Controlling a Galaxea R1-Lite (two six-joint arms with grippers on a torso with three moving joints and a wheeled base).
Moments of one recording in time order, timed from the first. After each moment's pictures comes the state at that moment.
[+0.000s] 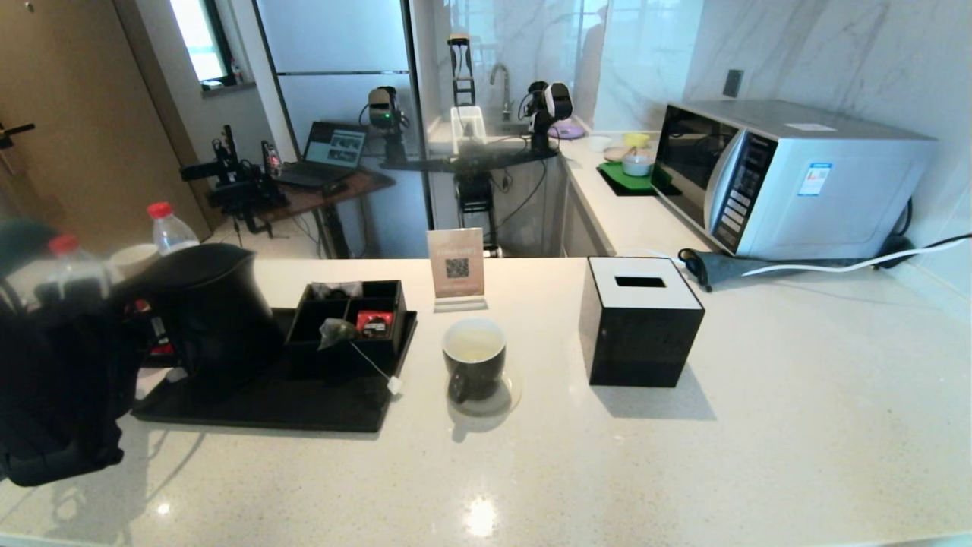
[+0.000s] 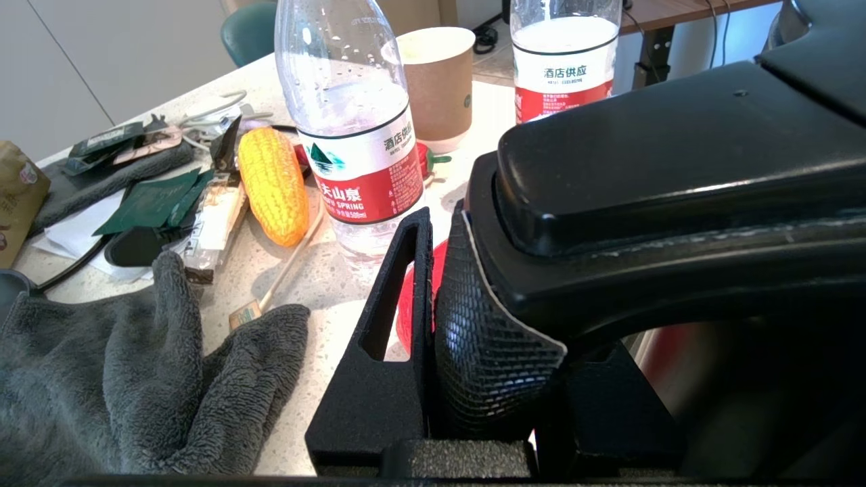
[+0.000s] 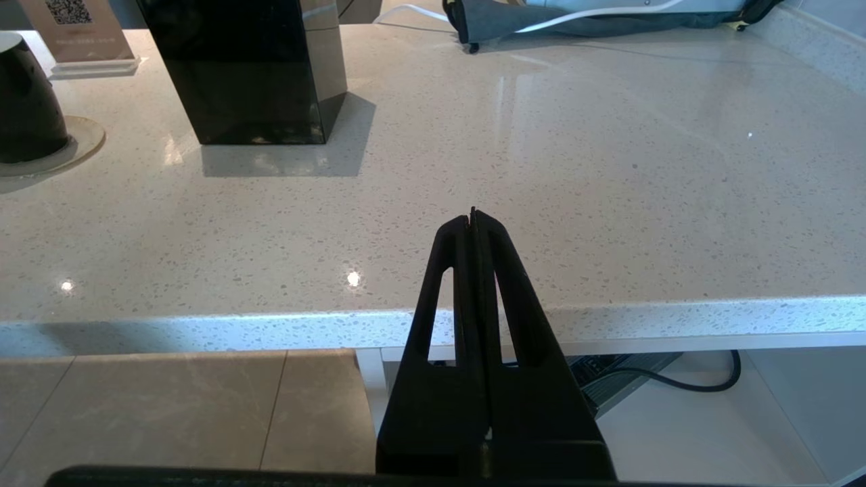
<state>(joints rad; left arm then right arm) 0.37 2.21 -0.68 -1.53 0.27 0.07 0.00 0.00 0.00 0.00 -0.04 0.01</state>
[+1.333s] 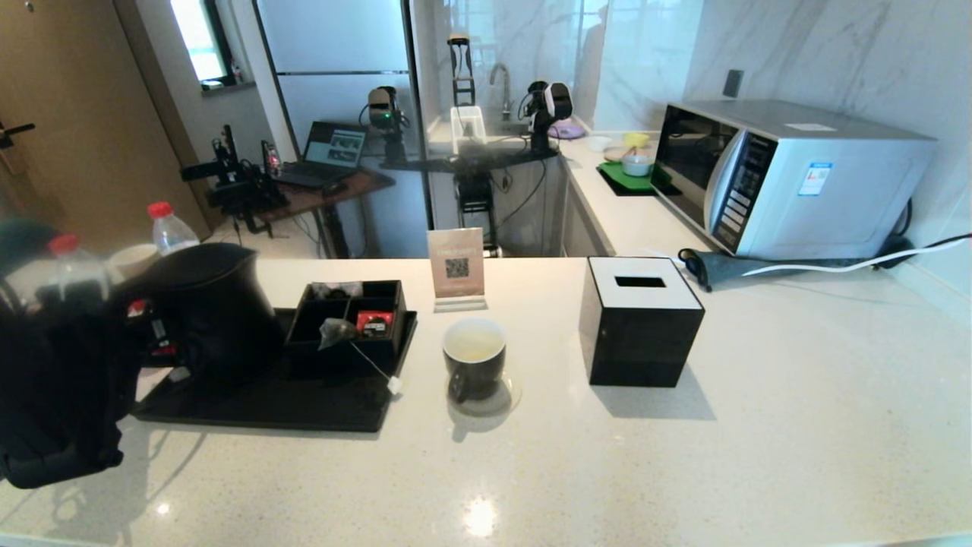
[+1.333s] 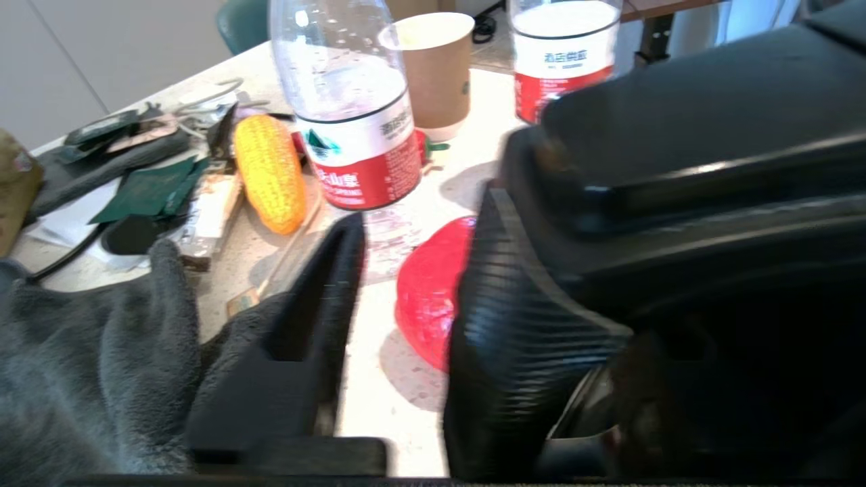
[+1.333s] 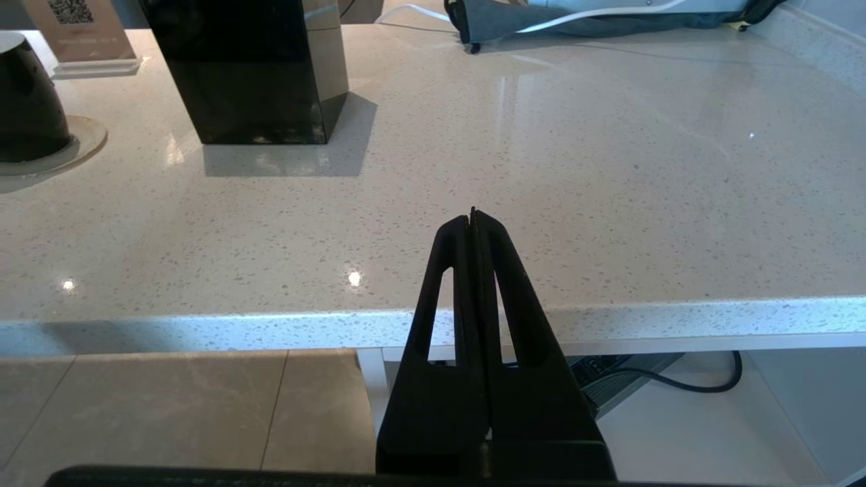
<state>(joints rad) 0.37 2.20 -0.67 -1.52 0.27 0.07 0.00 0.00 0.00 0.00 -0.04 0.01</state>
